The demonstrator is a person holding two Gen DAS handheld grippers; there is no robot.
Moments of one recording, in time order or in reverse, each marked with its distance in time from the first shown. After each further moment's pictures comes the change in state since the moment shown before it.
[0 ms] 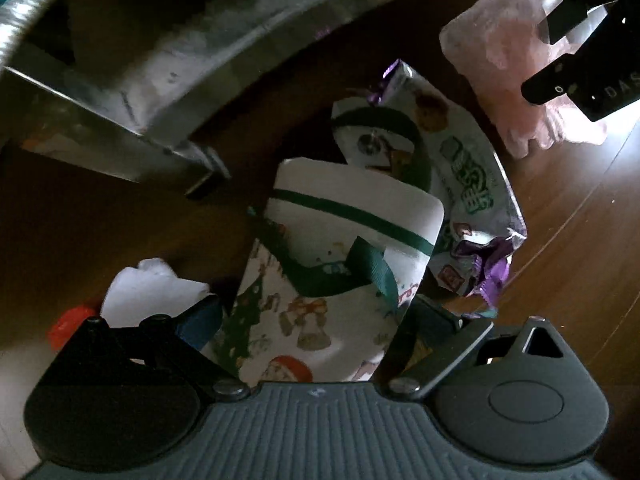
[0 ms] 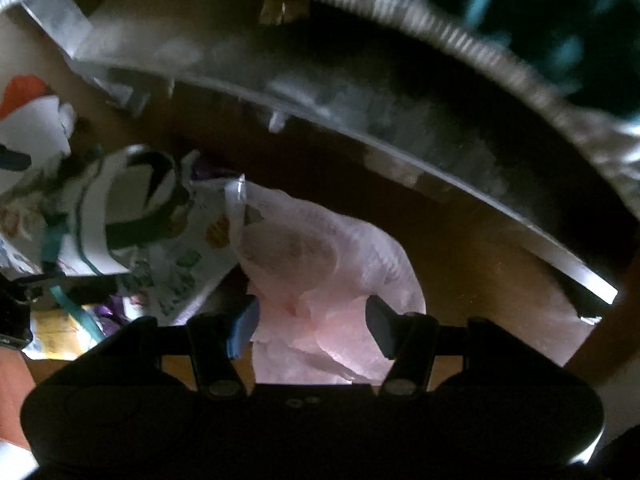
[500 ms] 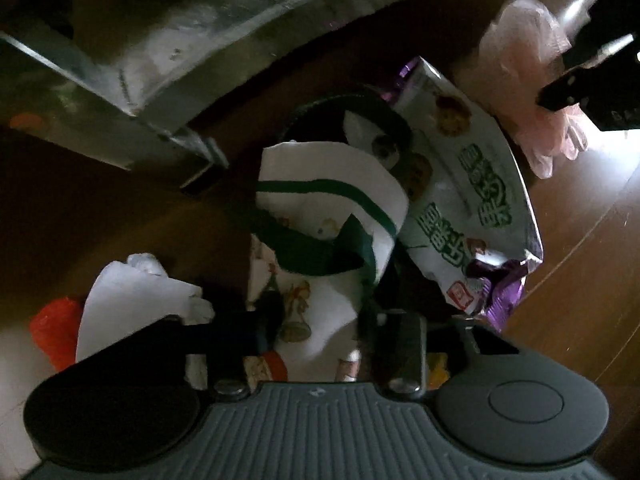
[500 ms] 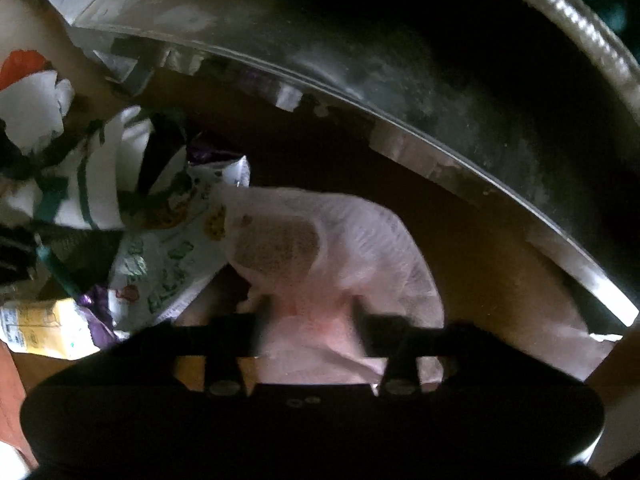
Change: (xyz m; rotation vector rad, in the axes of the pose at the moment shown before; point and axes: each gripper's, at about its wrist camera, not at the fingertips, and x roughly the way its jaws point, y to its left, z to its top) left arm 0.014 0.010 0.005 -0.073 -0.018 -0.010; right arm 0.006 0.010 -0.004 -0.061 0.003 -0.047
